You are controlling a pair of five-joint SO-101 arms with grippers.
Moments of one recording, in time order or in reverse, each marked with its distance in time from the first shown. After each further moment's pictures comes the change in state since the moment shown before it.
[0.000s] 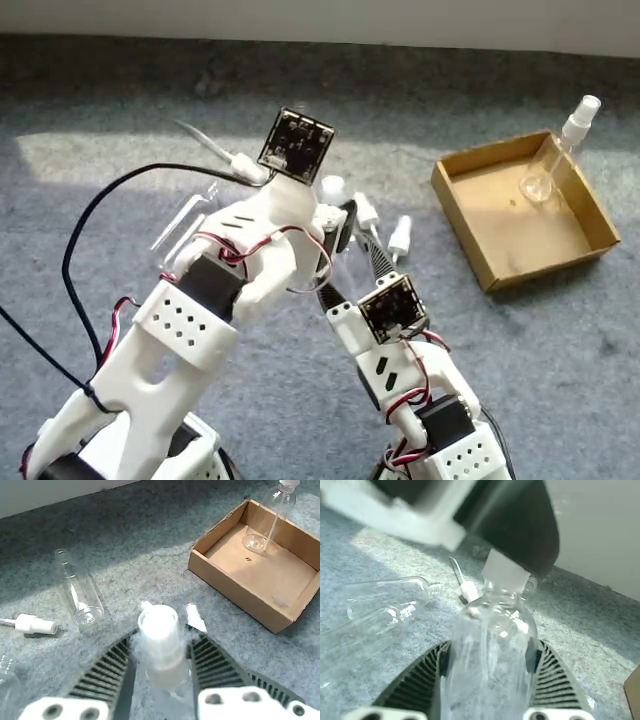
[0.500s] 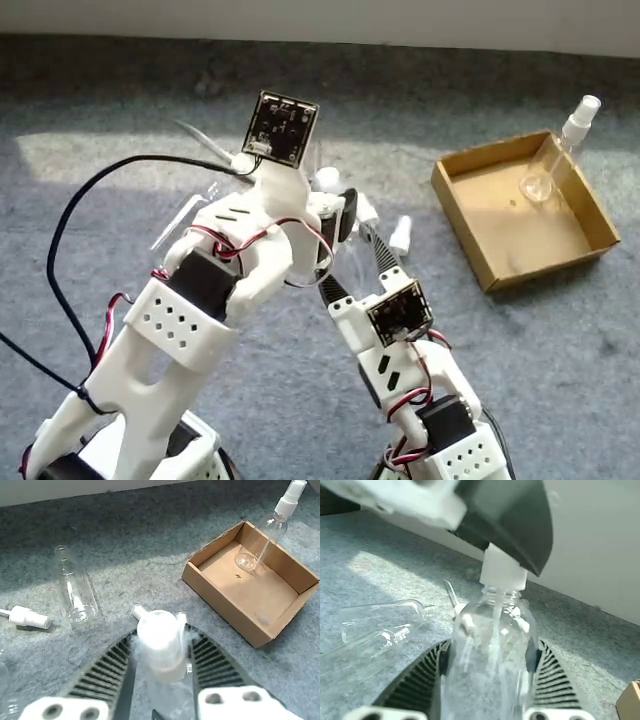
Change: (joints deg) left arm 0.0 -0.4 -5.7 4.0 6.4; right arm 0.8 -0.1 0.0 -4.5 0.0
